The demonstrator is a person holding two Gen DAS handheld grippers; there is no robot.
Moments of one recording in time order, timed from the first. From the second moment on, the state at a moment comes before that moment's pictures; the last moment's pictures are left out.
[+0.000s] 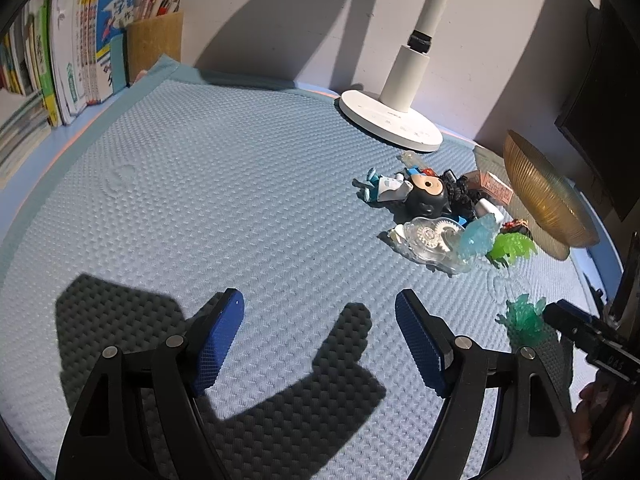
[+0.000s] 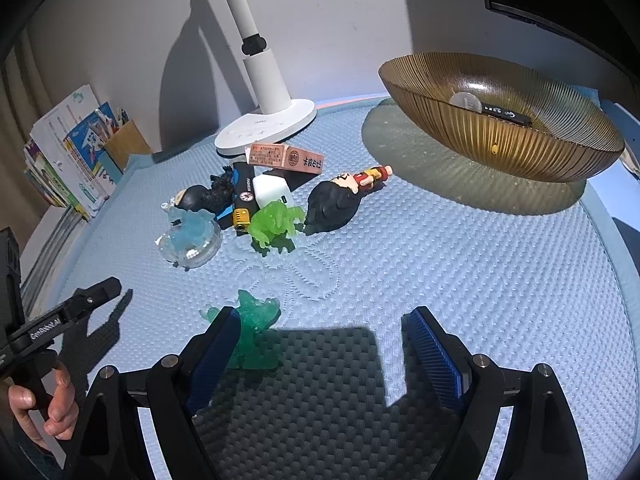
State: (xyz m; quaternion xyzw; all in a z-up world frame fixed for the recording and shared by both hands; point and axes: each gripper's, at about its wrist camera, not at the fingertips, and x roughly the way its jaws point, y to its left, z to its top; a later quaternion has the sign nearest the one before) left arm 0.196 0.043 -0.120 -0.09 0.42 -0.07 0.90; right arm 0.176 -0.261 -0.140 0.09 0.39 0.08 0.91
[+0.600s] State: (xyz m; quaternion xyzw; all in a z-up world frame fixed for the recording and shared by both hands) left arm 0.200 -0.109 -0.111 0.02 0.46 -0.28 0.85; right arm 0.187 -0.269 -0.101 0.04 0.38 0.12 0.91
